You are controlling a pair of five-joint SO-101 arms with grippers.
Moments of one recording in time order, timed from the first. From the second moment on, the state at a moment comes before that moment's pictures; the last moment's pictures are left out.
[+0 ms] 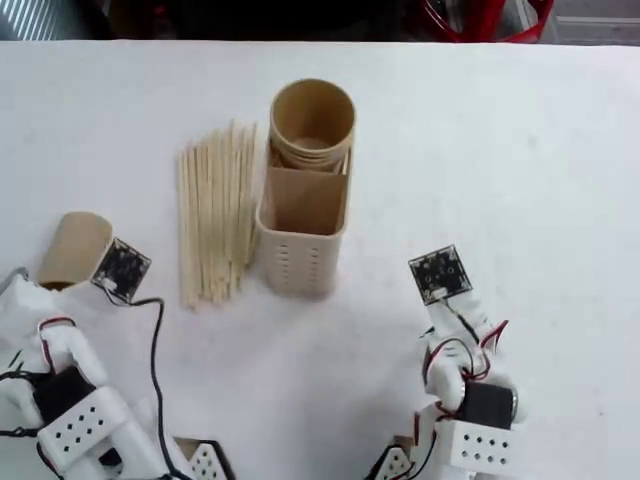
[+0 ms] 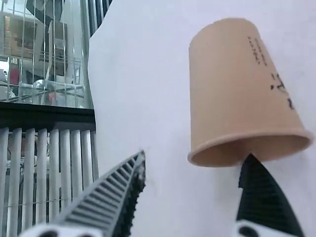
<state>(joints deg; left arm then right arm) -45.8 -75.4 84.6 32.0 -68.4 5.8 -93.9 88.5 69.2 32.1</state>
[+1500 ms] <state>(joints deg) -40.4 -44.6 73.4 21.5 -62.5 11.1 -102.5 93.4 72.4 32.1</state>
